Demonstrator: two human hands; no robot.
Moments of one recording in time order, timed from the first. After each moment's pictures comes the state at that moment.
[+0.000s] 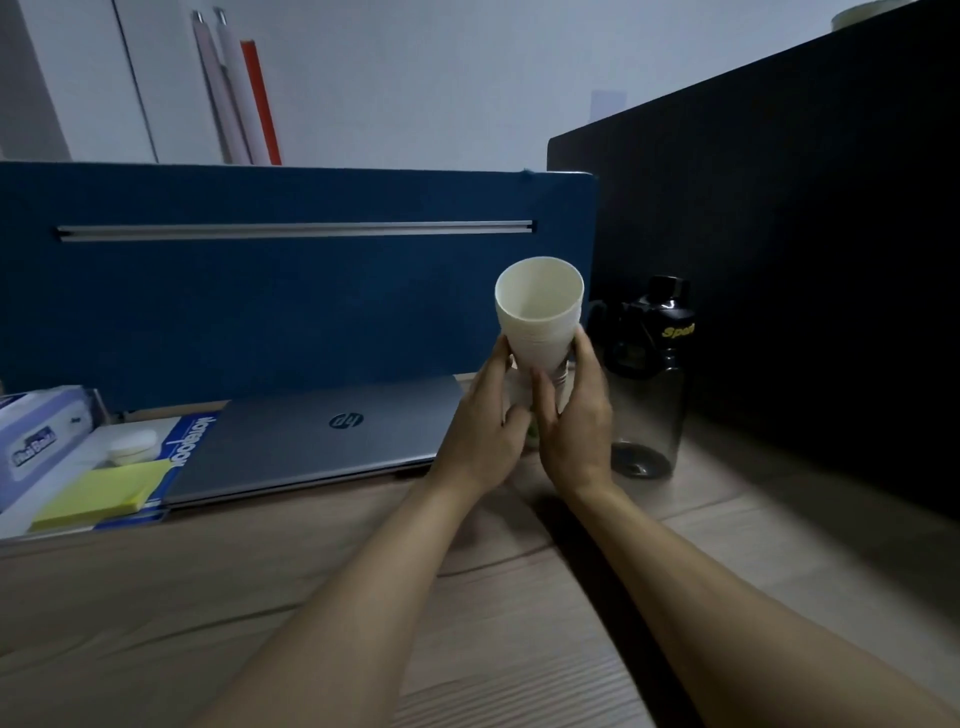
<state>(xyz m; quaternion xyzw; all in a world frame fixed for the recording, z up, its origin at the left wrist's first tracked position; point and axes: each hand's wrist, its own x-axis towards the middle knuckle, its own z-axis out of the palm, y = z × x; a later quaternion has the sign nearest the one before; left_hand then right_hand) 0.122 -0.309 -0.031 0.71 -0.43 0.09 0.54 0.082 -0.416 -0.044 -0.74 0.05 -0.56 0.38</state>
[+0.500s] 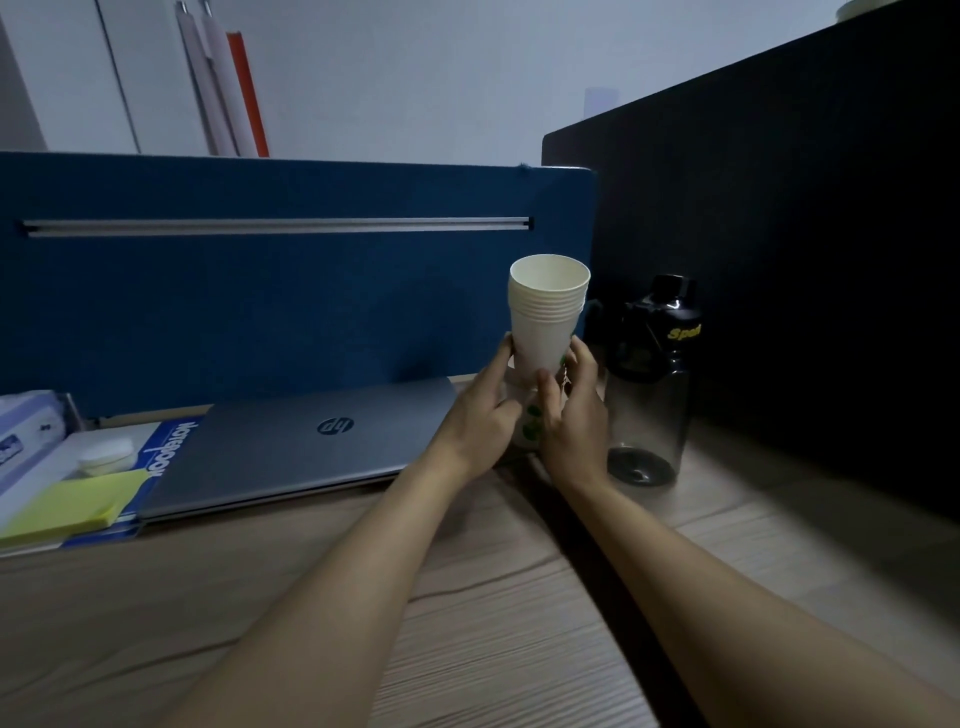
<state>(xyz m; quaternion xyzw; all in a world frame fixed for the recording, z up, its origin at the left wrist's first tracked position) 0.149 -0.316 -0.026 0.73 -0.44 -0.01 0.52 0.101 -0.433 -0.053 -0.75 0.11 -0.49 0.43</state>
